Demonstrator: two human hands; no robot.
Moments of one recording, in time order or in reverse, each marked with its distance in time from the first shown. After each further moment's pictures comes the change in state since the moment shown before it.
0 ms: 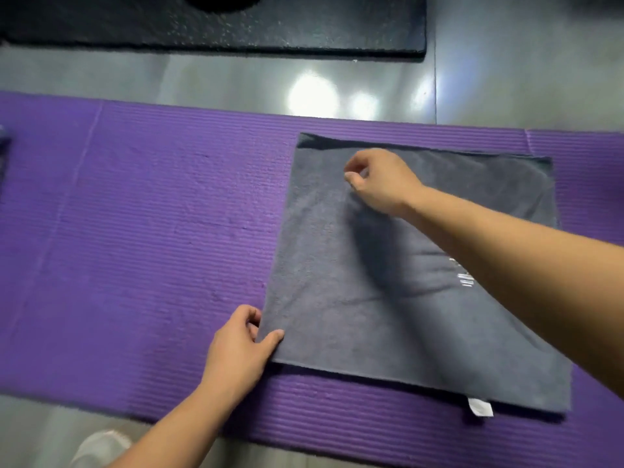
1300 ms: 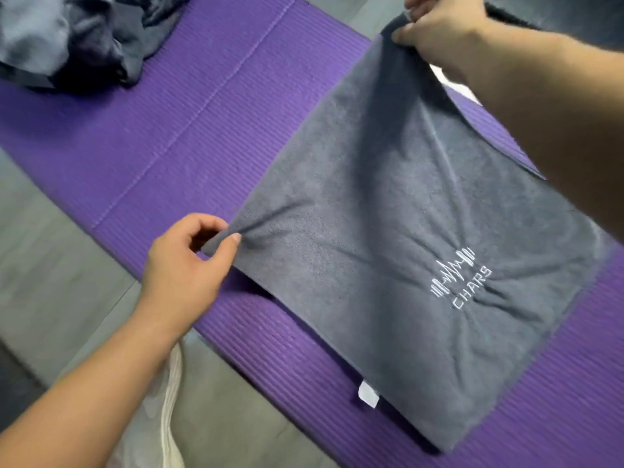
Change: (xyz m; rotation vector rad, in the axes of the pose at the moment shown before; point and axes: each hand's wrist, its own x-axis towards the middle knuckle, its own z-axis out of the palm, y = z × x) left_hand 0.009 -0.078 -0.142 -0.292 0.630 -0.005; right_hand 0.186 -0.233 0.073 0.230 0.003 -0.185
